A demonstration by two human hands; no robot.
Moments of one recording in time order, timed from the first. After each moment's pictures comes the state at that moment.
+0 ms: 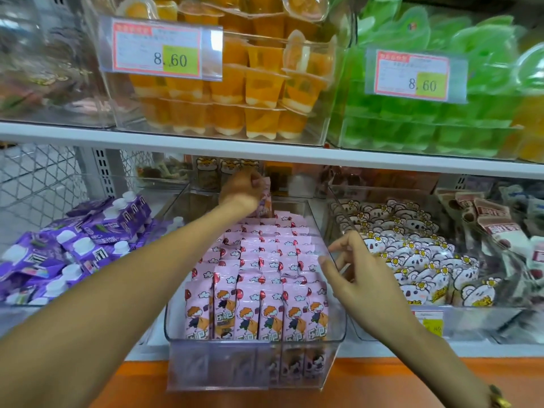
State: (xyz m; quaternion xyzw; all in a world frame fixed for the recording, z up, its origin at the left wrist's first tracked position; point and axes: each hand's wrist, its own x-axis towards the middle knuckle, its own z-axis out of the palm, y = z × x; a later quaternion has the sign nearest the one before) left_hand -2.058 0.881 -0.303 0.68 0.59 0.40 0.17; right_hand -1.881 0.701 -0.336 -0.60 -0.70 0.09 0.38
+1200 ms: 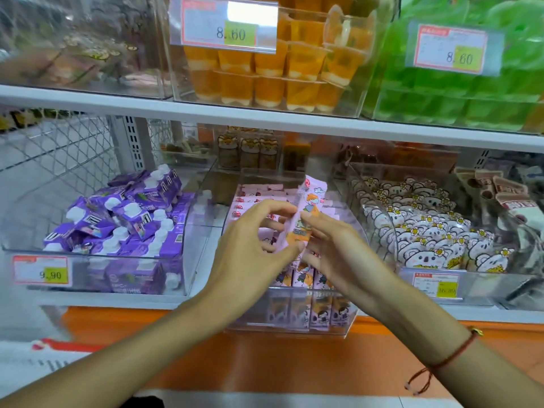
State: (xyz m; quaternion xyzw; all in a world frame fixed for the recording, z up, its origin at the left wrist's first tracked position) left_hand -2.104 0.682 -0.340 0.69 0.39 0.54 0.29; right_hand -1.960 0.684 -0.318 -0.36 -0.44 0.65 0.50
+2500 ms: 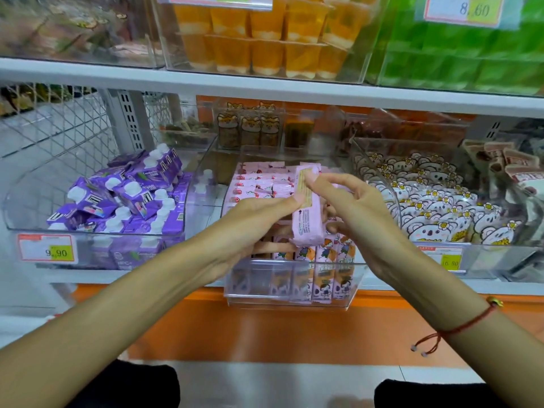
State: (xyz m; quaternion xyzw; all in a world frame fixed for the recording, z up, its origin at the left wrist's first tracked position) left_hand -2.109 0.684 -0.318 0.57 0.41 0.35 0.62; right_hand -1.950 0.679 -0.310 -0.50 -0.52 0.45 0.53
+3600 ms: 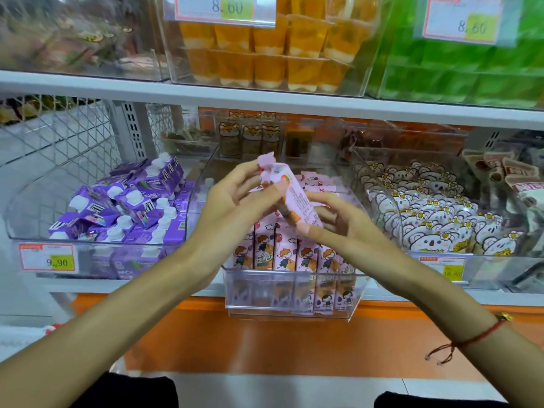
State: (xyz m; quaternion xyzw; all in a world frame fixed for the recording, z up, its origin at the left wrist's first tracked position) left_hand -2.123 0.686 -0.315 0.59 0.34 0.56 0.48; right_hand -1.937 0.681 -0.322 -0.42 -0.70 0.44 0.38
